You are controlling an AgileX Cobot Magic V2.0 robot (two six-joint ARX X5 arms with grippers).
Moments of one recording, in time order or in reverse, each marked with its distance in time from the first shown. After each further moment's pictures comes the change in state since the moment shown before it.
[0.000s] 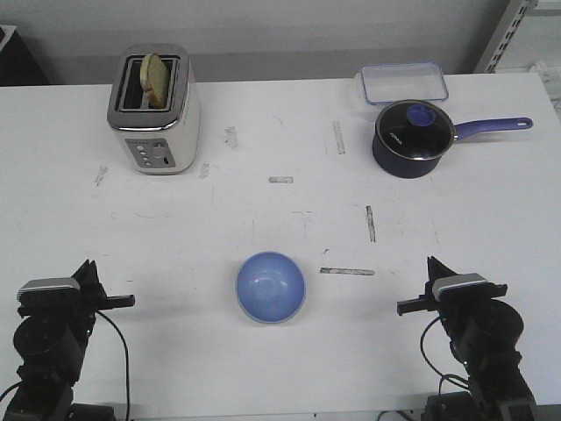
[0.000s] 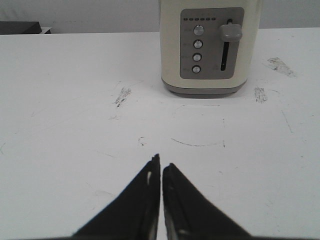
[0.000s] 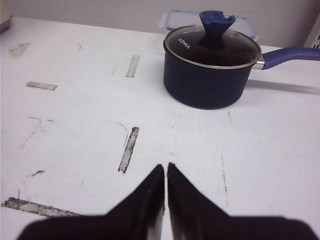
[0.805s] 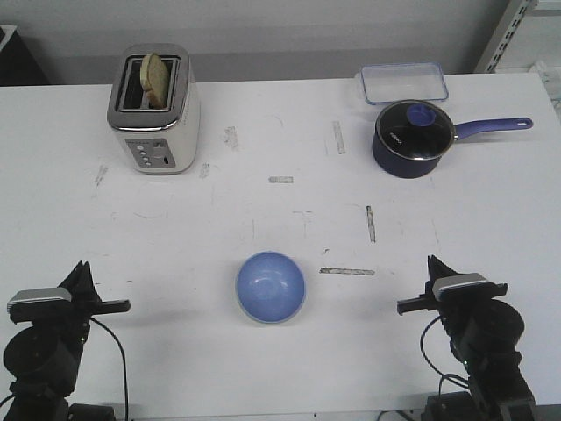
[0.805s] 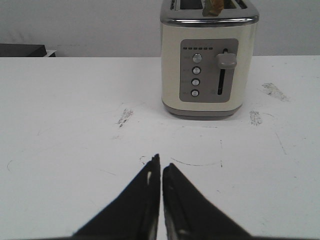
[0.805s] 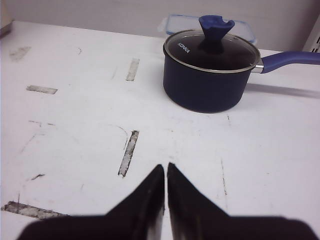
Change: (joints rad) left arm 0.001 -0.081 0.000 0.002 0.000 0.000; right arm 0.000 0.000 0.000 0.009 0.000 0.000
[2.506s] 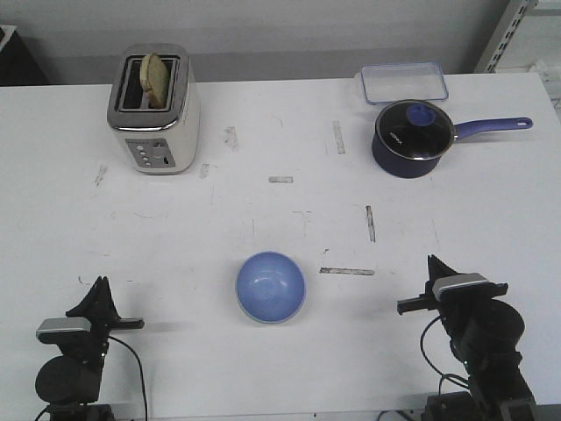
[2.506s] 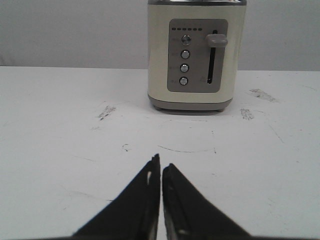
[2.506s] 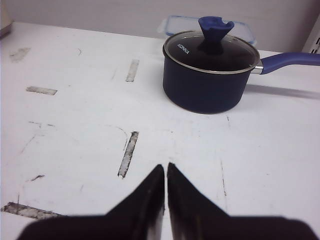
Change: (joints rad) left arm 0.121 -0.349 -0.505 0.342 0.180 -0.001; right arm 0.000 0.000 0.000 0.004 0.000 0.000
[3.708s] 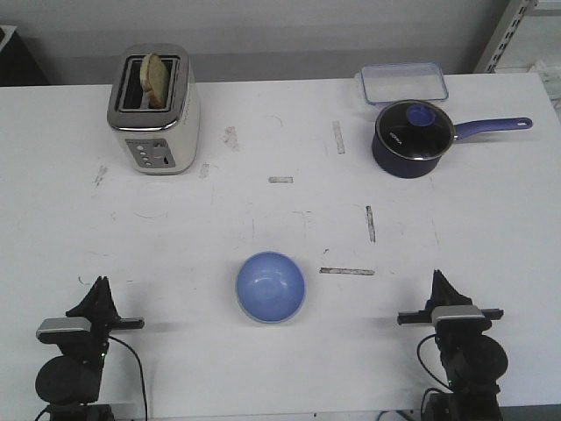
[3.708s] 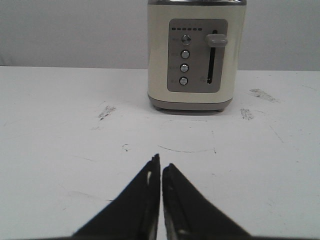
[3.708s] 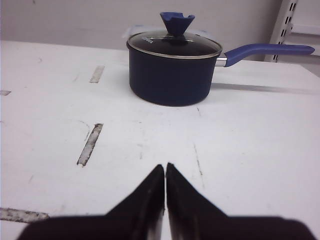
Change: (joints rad) left arm 0.000 0.000 0.000 0.000 0.000 0.000; right arm -0.111 -0.361 -0.428 0.266 0.000 0.000
